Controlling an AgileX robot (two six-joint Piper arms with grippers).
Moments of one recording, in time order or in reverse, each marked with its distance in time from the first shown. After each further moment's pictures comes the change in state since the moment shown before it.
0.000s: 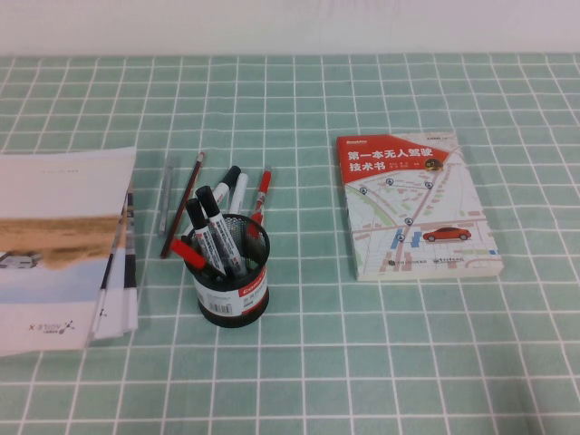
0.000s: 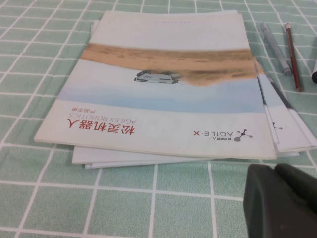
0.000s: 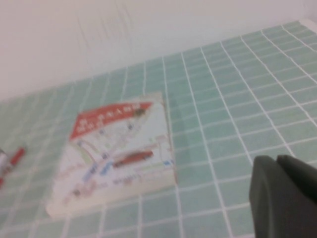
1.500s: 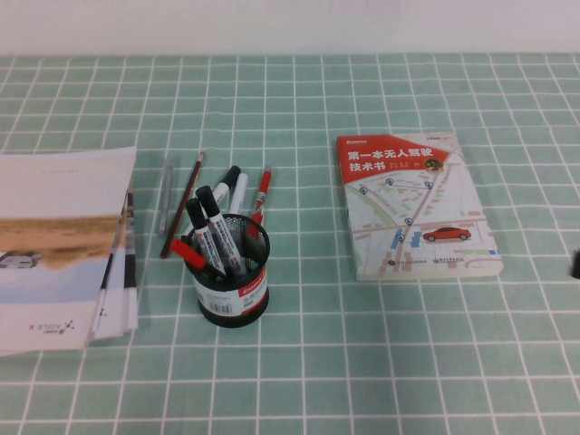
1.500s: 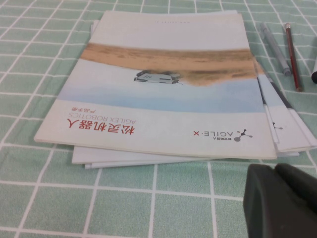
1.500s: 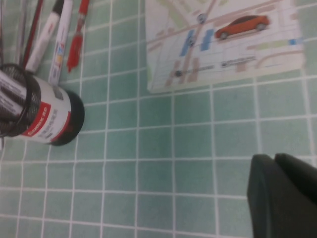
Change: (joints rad) right arm 0.034 0.936 -0.767 0.341 0.601 -0.168; left arm 0.000 0.000 0.000 0.000 0.000 0.000
